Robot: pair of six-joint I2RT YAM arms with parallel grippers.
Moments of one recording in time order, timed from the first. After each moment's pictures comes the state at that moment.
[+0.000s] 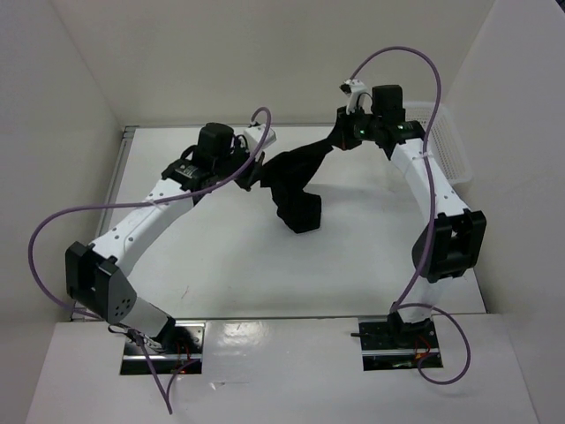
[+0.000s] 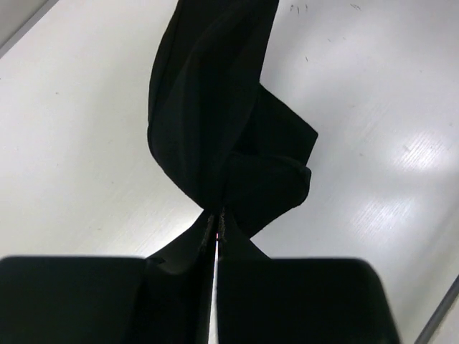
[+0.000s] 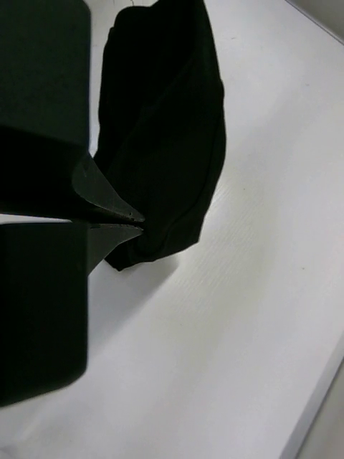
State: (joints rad) left arm -0.48 1.51 1.41 -0.44 0.32 0.17; right arm 0.18 1.74 1.71 -0.55 -0.55 -0.07
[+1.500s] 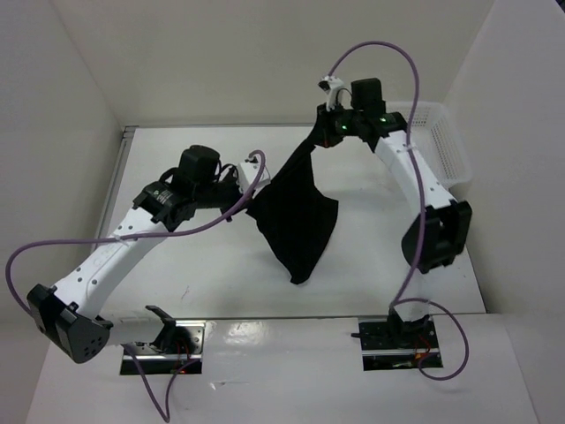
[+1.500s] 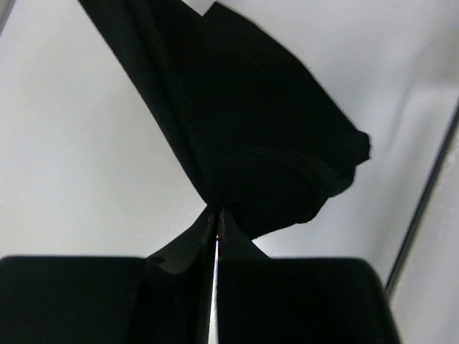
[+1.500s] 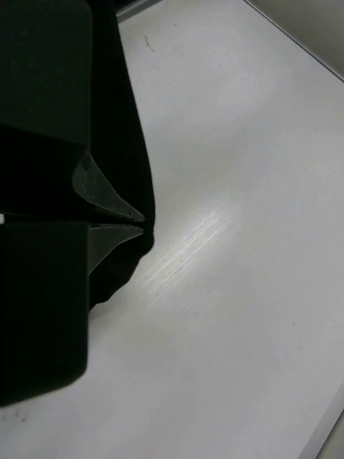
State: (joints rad) left arm -0.57 1.23 1.30 -0.70 0.40 0.44; right arm 0.26 1.74 1.79 -0.59 -0.60 -0.05
